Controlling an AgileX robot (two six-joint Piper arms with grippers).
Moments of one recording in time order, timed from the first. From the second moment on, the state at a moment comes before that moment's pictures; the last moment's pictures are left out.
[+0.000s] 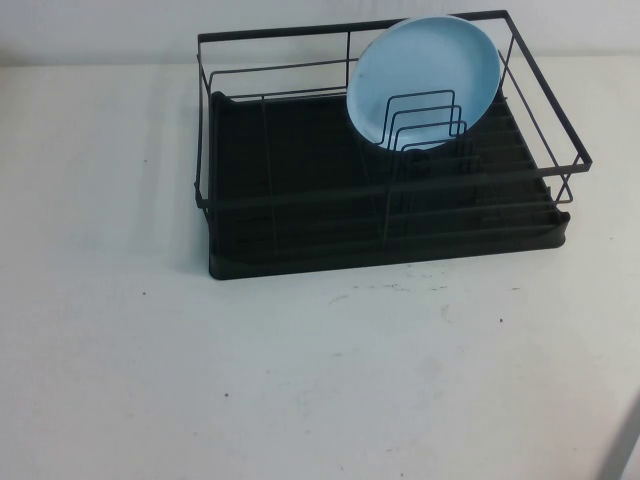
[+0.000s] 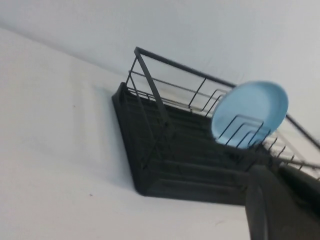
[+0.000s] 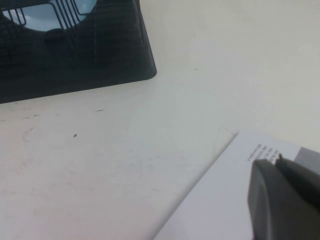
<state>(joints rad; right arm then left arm) 0.02 -0.01 0.03 0.03 0.35 0.09 -0.19 0.08 -0.37 -0.20 0.47 -0.24</state>
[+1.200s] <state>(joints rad) 0.02 -0.01 0.03 0.03 0.35 0.09 -0.20 1.68 -1.83 -0.63 0.86 0.96</state>
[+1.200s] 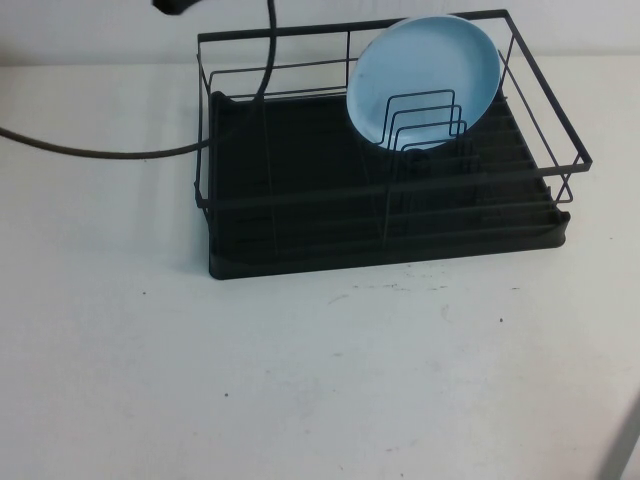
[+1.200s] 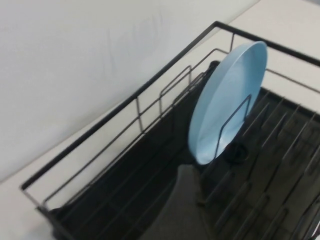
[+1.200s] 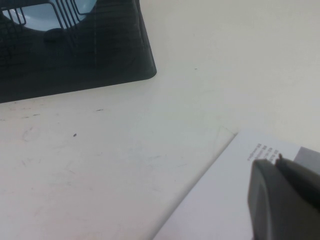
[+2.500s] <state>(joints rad) 0.02 -0.01 0.03 -0.01 0.35 0.09 -0.40 2.20 -1.83 -1.69 0.47 2.04</state>
